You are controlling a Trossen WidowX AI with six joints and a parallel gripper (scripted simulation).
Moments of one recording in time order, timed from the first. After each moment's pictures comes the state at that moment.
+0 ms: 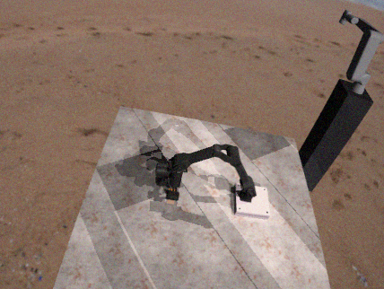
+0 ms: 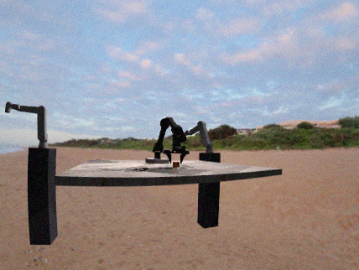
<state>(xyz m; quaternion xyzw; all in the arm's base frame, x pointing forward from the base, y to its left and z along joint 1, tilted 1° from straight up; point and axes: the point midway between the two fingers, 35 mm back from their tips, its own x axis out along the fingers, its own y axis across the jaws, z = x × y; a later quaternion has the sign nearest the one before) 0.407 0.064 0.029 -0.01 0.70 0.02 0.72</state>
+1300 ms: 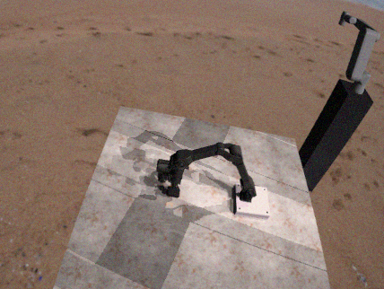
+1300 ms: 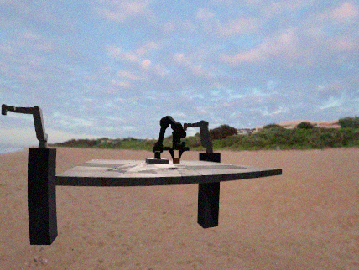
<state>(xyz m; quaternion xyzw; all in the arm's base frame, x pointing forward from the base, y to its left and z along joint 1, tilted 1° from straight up) 0.408 0.065 0.055 -0.01 0.68 0.02 0.73</state>
